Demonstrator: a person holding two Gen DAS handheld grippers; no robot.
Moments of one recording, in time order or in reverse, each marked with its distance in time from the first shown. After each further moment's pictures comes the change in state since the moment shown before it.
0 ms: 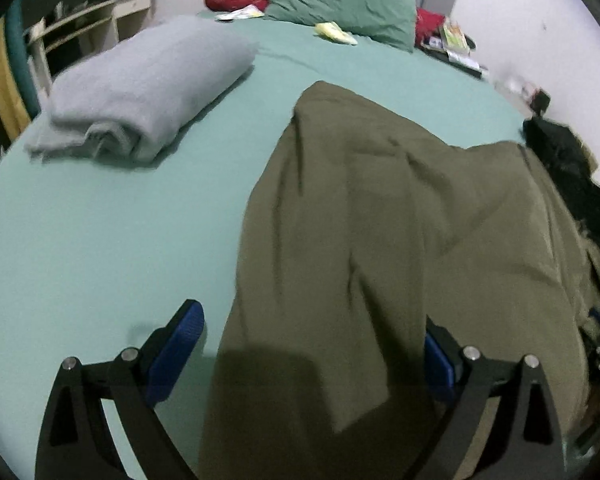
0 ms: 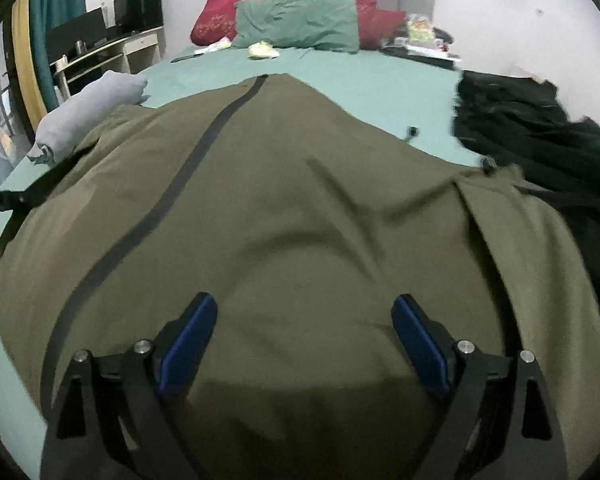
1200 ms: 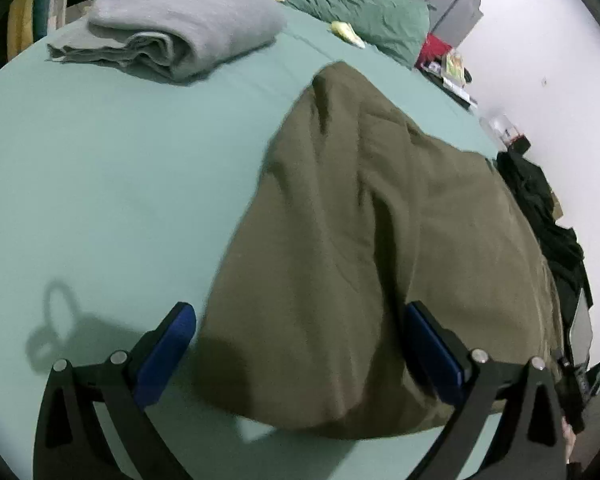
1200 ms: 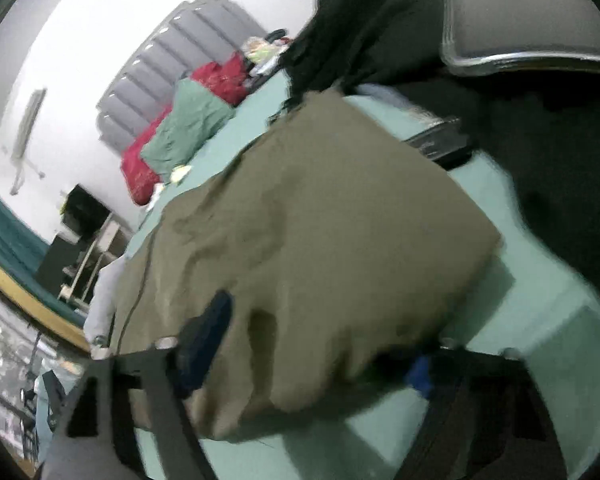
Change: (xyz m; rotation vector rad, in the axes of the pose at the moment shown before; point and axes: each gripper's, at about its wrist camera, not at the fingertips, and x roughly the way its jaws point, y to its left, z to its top) left arm -0.020 0.033 -0.053 -0.171 0.020 -0.175; right arm -0.050 -0.129 -0.119 0.771 -0.162 0.218
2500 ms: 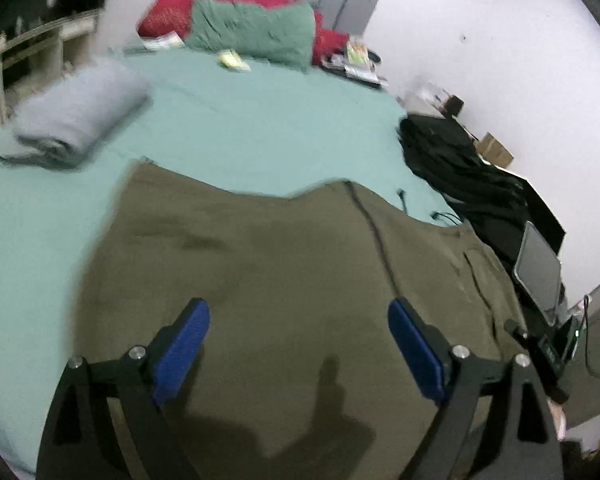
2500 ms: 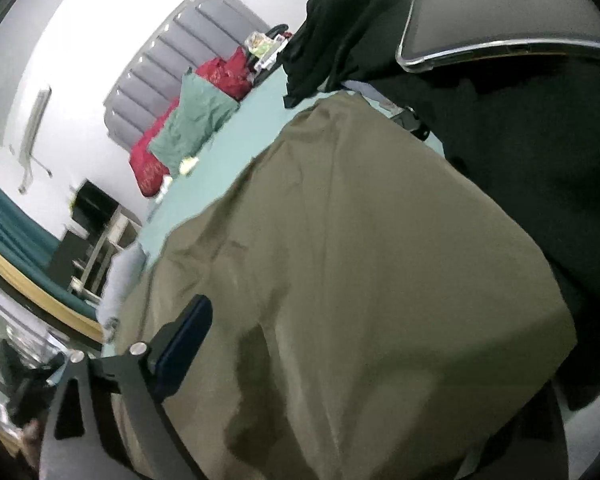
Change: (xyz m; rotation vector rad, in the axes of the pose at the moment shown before) left arm -0.061 -0.186 -0.045 0.251 -0.027 -0.118; right arm -0.046 -0.031 0.000 0.066 0.010 0.060
